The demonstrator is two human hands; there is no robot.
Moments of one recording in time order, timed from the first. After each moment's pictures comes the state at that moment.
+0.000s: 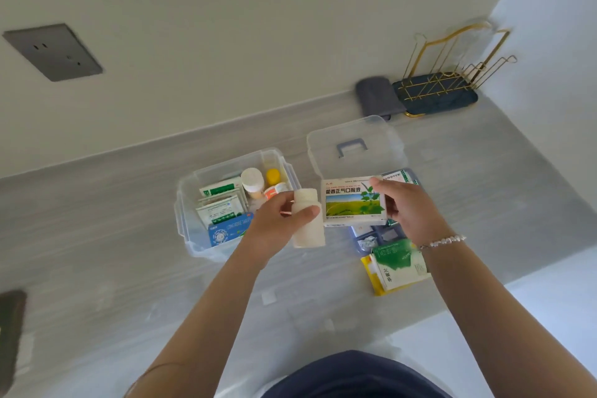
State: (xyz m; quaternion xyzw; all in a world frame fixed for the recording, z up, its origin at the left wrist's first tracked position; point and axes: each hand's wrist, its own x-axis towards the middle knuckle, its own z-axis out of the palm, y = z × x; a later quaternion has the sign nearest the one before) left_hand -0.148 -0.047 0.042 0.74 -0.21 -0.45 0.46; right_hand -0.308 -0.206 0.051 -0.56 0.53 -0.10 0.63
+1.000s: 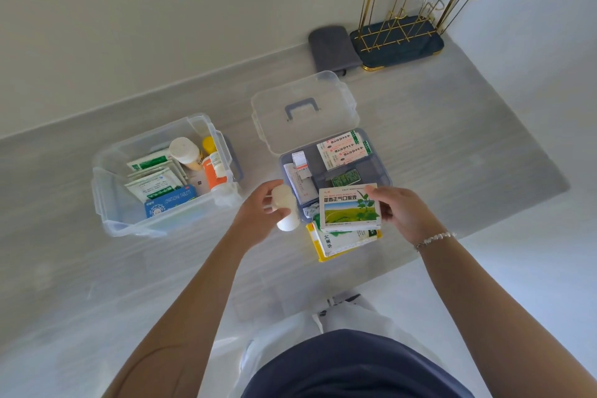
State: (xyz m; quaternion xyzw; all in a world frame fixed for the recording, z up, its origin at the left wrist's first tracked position) left_hand -0.217 -0.094 -0.054 0.78 -0.28 -0.44 0.35; right_hand -0.433 -0.248 -0.012 -0.52 0.52 -0.03 0.68
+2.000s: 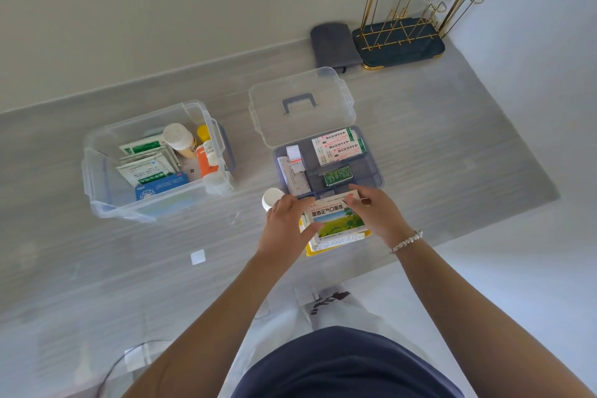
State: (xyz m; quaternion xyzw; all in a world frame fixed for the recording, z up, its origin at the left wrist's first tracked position) left_hand -0.301 -0.097 -0.047 0.83 -0.41 -0.28 0.26; right_hand -0.423 -0.238 -0.038 -0.71 0.50 0.04 0.48
